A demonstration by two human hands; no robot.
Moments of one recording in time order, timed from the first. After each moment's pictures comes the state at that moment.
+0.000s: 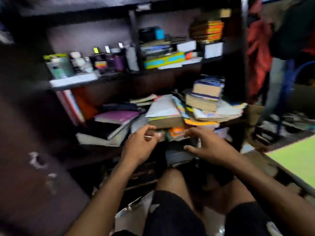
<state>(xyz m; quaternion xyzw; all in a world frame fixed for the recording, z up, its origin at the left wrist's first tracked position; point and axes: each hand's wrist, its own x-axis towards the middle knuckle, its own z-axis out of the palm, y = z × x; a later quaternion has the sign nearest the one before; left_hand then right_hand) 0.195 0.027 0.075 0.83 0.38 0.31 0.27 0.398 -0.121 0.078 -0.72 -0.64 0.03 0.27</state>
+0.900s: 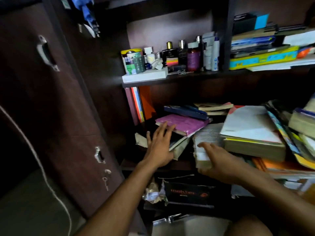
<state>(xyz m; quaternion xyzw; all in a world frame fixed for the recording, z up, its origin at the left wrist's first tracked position) 0.118 0.201 0.031 0.86 0.48 0.17 0.02 0.323 0.073 0.054 -0.68 -0.72 0.11 0.11</state>
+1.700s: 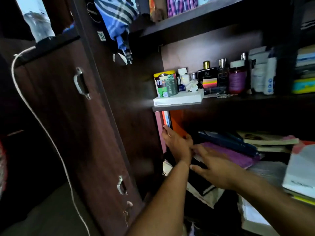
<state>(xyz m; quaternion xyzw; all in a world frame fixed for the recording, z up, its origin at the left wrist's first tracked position) 0.145 0.334 0.068 0.54 0.62 0.55 0.13 0.259 0.214 0.090 -0.55 -0.81 0.08 0.21</state>
